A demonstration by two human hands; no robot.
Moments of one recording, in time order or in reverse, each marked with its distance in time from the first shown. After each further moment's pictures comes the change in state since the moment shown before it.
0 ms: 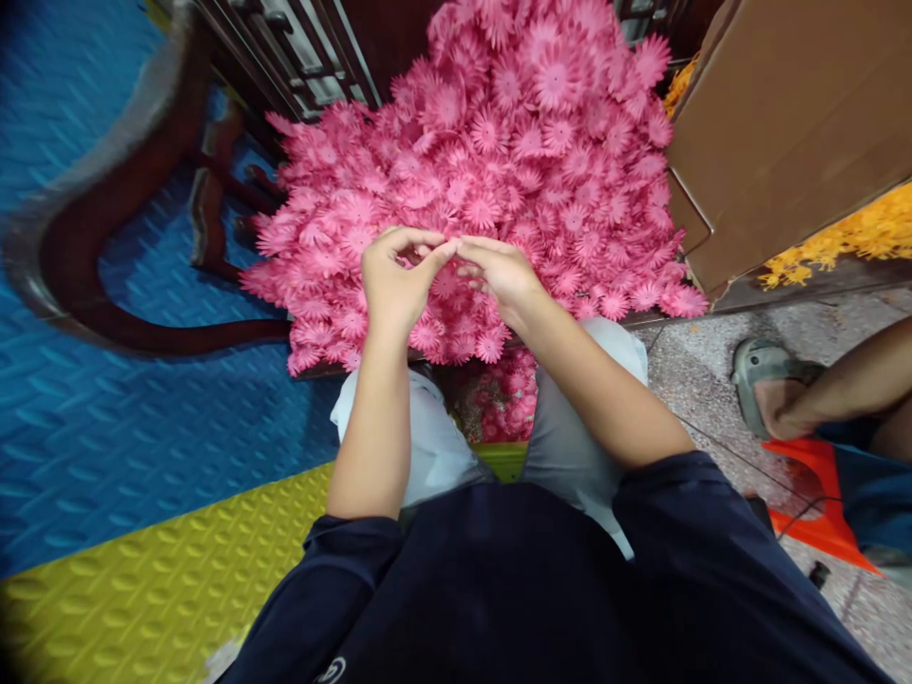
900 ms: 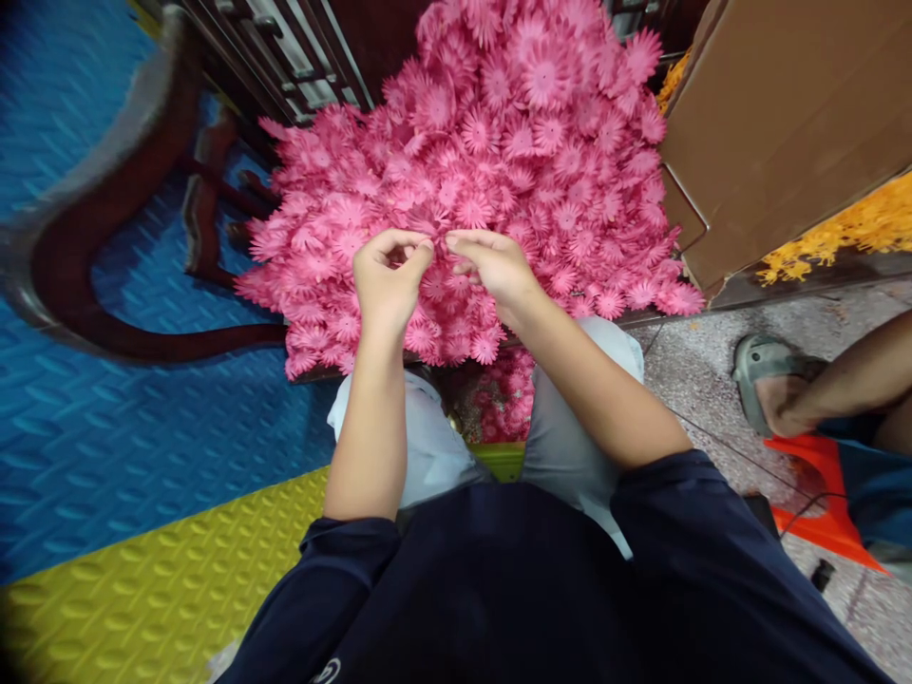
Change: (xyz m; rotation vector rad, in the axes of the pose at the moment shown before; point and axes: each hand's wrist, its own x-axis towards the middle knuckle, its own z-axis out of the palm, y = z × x) left_hand 0.001 -0.002 0.008 -0.126 0.047 -0.108; right_hand 0.004 -0.004 -0.008 -0.120 -0.003 -0.114
